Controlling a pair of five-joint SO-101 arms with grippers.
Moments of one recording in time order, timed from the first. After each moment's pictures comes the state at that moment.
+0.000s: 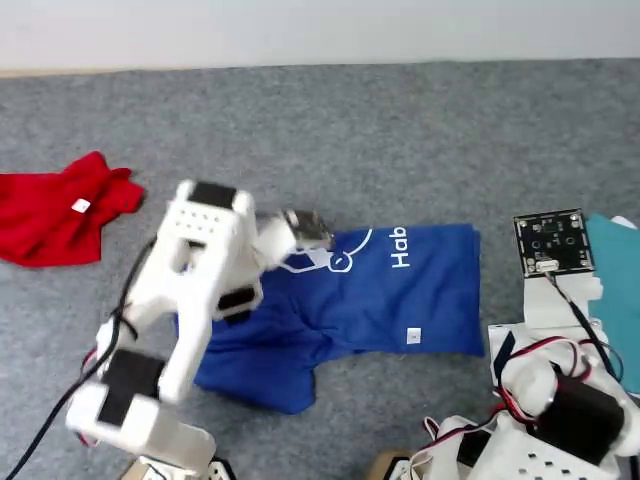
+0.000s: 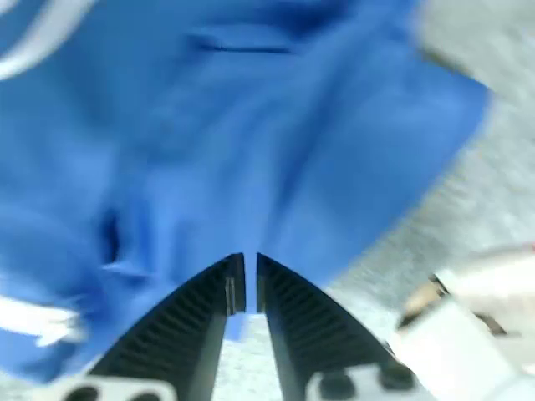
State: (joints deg) left arm 11.4 2.6 18.9 98.7 -45.8; right arm 22.2 -64.0 27.9 100.5 28.4
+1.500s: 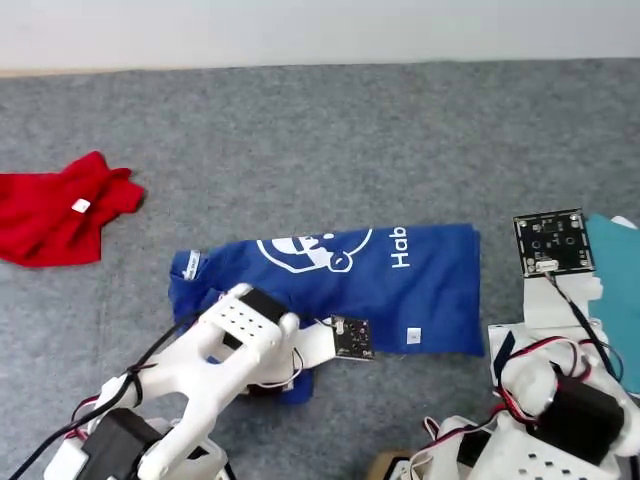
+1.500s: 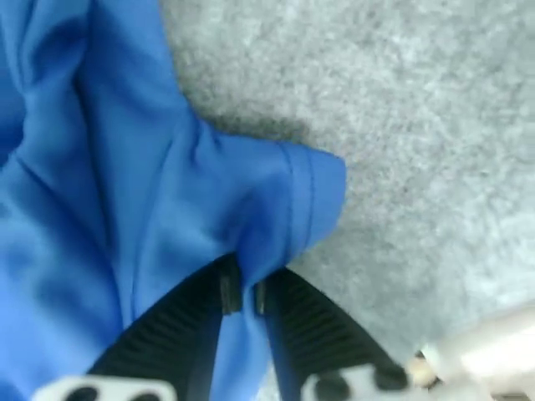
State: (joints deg) left arm 30.6 -12.8 52.3 75.6 -41.8; right arm 22.2 -64.0 27.9 100.5 28.4
